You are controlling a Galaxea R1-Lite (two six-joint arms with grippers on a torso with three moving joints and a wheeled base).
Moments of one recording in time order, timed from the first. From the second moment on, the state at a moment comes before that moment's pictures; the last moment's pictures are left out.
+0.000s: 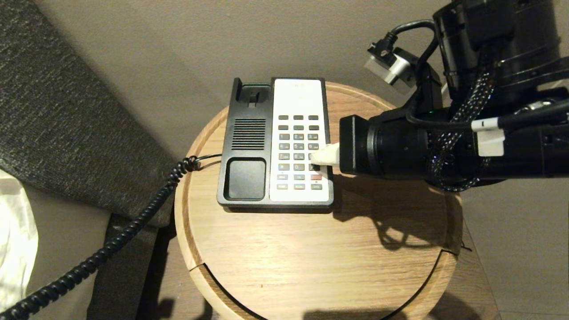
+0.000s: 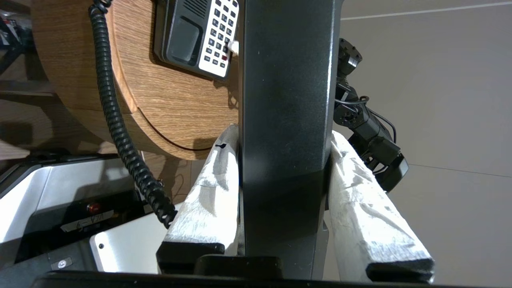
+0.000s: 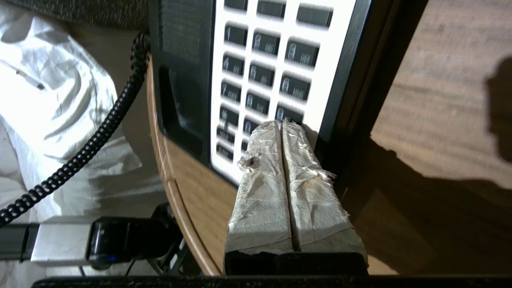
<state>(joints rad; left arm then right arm) -0.99 0.68 -1.43 0.79 0.15 -0.96 0.88 1.62 -1.43 0.24 -0.03 0.53</state>
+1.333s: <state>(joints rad) -0.99 0.67 -1.42 0.79 0.14 -0.96 0.94 1.61 -1.42 0.34 -0.02 0.61</state>
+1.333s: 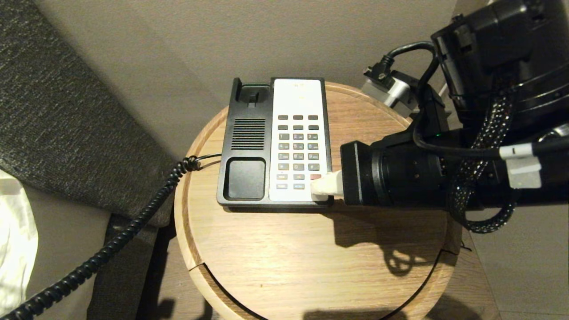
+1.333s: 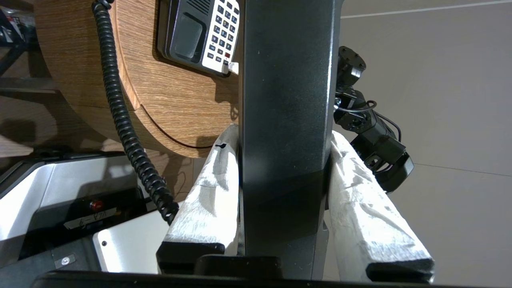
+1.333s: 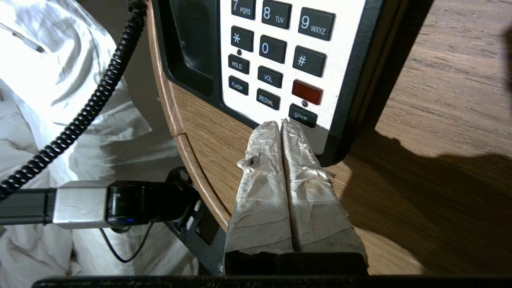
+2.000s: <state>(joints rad) -0.99 0.66 -1.41 0.79 0.14 -0.96 0.93 1.62 -1.42 0.34 -0.02 0.55</state>
